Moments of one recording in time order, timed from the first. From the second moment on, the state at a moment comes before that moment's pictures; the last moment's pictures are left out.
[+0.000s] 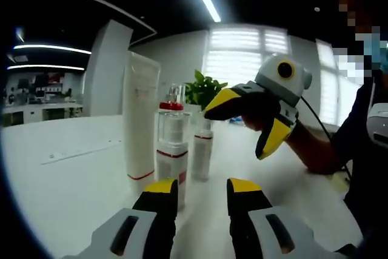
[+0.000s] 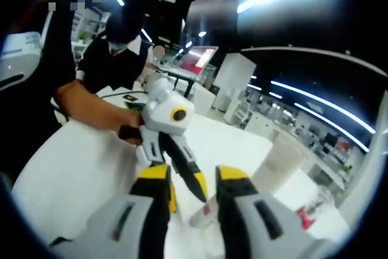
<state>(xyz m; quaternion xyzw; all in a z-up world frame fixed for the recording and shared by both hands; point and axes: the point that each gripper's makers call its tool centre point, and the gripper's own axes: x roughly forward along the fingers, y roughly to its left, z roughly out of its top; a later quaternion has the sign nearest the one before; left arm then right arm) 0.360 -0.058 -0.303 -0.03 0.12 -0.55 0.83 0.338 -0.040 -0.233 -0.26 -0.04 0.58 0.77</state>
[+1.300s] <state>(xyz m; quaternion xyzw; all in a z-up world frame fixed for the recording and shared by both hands) 0.291 0.022 -0.267 -0.04 0.08 -0.47 0.88 0.278 -0.010 -0.223 -0.13 -0.02 0.70 0.71</state>
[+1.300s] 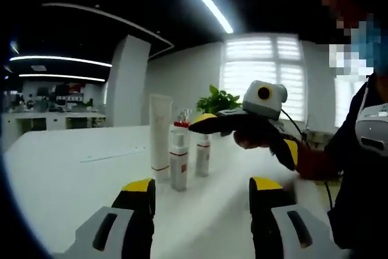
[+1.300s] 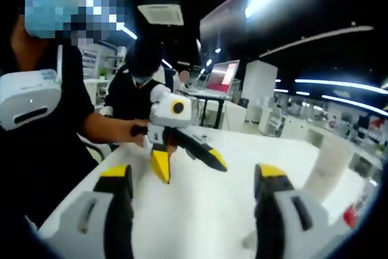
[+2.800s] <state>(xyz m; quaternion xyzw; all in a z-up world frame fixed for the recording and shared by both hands) 0.213 0.137 -0.266 0.00 0.09 -0.38 0.92 0.225 0.094 -0.270 -0.14 0.07 0.75 0.64</state>
